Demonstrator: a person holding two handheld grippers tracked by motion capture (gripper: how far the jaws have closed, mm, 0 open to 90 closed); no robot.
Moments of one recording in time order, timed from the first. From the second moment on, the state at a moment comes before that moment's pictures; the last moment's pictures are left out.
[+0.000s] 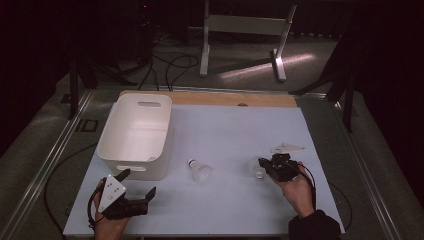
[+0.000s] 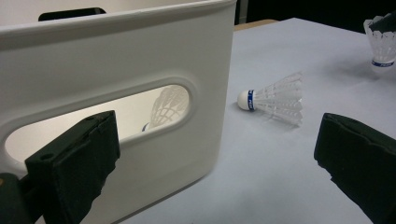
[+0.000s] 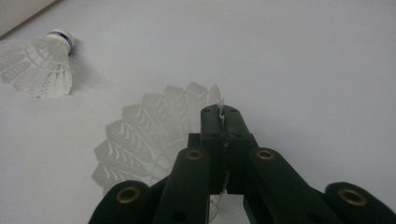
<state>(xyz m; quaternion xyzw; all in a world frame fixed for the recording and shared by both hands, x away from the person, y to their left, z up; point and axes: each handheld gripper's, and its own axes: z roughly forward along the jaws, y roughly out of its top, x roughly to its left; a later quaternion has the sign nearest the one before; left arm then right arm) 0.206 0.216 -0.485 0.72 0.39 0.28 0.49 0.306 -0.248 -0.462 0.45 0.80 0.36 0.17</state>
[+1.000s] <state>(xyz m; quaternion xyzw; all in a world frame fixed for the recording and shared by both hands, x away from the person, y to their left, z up) 0.206 0.215 -0.485 0.72 0.39 0.28 0.49 0.300 -0.237 -0.434 0.45 0.76 0.41 0.22</state>
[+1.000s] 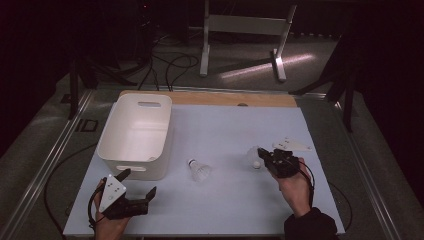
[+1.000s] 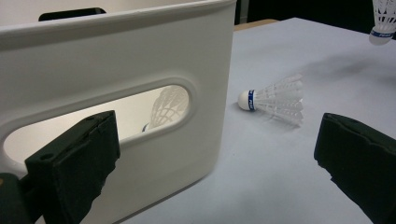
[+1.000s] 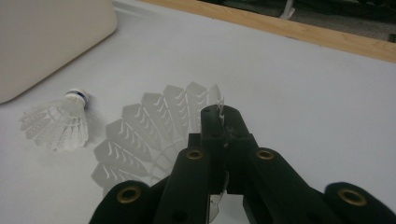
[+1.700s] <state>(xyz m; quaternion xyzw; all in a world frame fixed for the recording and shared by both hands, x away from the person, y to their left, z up) 0.206 0.216 -0.485 0.72 0.39 0.28 0.49 0.303 -0.225 -0.425 0.46 0.75 0.43 0.22</state>
